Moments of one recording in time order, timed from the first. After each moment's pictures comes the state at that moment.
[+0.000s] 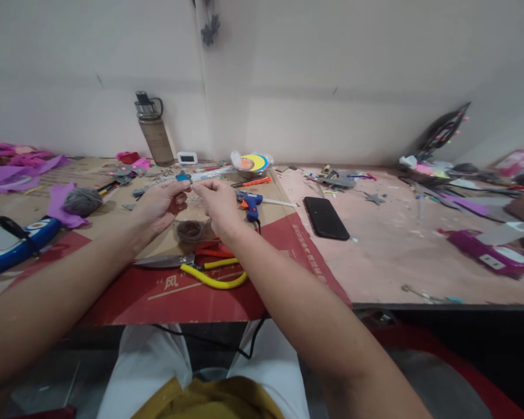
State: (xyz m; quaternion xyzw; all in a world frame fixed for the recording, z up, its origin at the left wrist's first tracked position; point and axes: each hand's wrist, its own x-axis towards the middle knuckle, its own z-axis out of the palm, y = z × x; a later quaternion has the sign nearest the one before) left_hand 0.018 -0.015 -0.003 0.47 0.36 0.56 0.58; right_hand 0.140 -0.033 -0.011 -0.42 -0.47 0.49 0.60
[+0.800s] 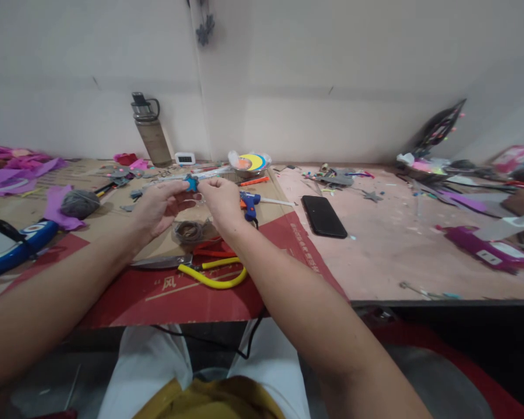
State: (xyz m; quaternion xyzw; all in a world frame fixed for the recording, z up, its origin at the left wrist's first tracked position) left_hand 0.023 -0.026 0.000 0.52 0.33 0.54 0.57; right_hand 0.146 -0.031 -0.007 -0.47 -0.45 0.42 0.63
